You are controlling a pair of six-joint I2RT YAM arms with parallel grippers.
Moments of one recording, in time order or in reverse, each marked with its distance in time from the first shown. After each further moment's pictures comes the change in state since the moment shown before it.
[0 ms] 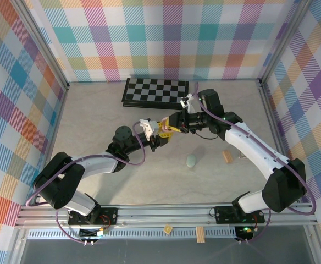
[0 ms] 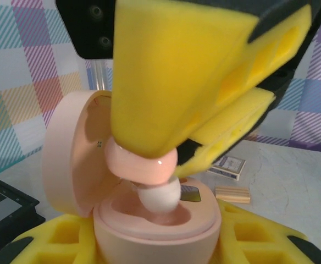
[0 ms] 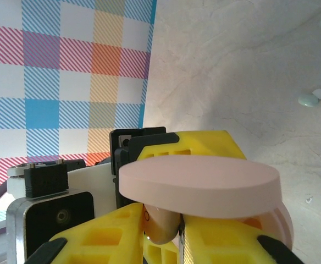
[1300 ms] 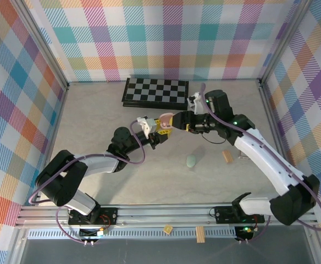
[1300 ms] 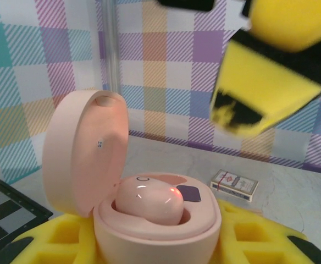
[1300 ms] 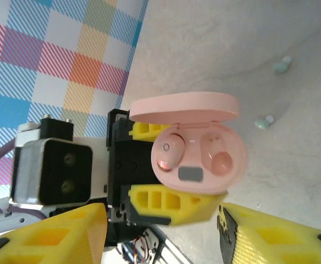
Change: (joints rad) left arm 0.027 0.022 -0.023 0.121 -0.040 -0.061; right arm -0.004 -0.171 0.014 -0.157 0.203 -0.177
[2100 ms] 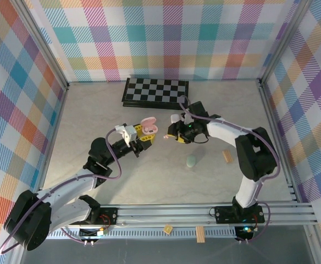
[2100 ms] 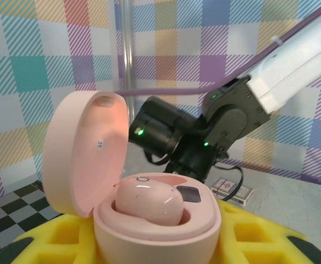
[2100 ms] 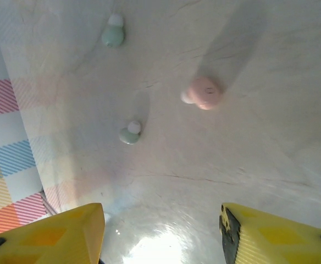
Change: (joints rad) left arm 0.048 -0.483 -0.160 -0.285 -0.018 0.001; right arm -0.042 0.566 -0.070 0.233 -0.047 0.089
